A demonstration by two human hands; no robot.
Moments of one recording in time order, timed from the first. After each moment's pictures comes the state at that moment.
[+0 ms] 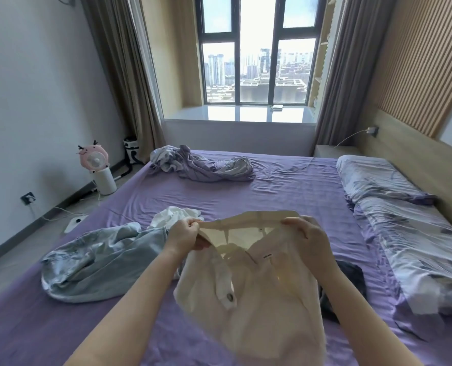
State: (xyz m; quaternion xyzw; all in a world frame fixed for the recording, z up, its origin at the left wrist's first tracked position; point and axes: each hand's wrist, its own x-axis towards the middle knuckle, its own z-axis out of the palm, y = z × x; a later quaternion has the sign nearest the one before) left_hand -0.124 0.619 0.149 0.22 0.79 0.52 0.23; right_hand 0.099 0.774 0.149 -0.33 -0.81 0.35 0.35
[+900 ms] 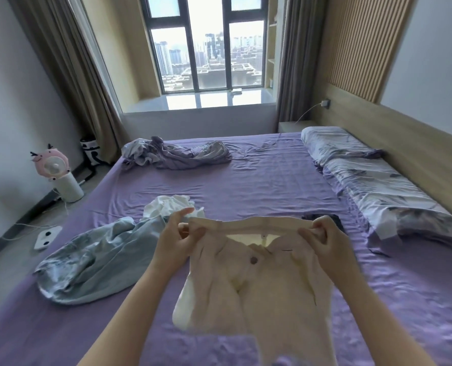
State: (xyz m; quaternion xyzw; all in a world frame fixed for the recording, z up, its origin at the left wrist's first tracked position) left_hand -0.127 0.470 0.141 0.41 0.69 0.55 0.21; right_hand 0.148 0.612 0.127 -0.42 -0.74 0.29 0.44
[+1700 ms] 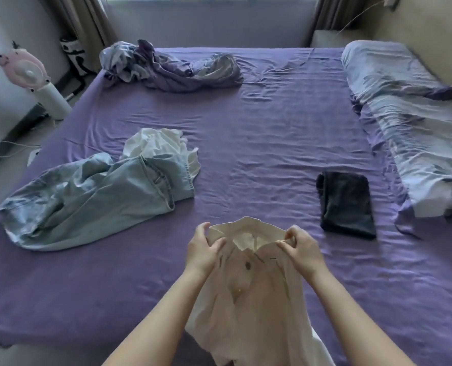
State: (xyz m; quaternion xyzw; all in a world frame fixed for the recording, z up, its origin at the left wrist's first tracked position) left_hand -0.098 0.603 -0.043 0.21 0.83 0.39 0.33; right_hand 0.087 0.741 -0.062 -0.47 -0.78 0.38 0.13
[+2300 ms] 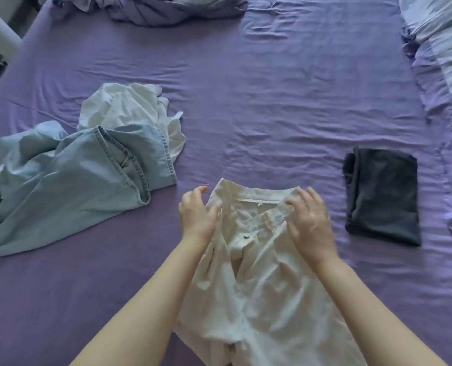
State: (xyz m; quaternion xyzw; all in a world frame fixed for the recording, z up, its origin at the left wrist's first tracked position) left_hand -0.174 0.739 -0.165 0.25 0.90 0.31 0.21; right_hand 0.025 0.852 -0.170 -0.42 -0.88 0.20 0.13
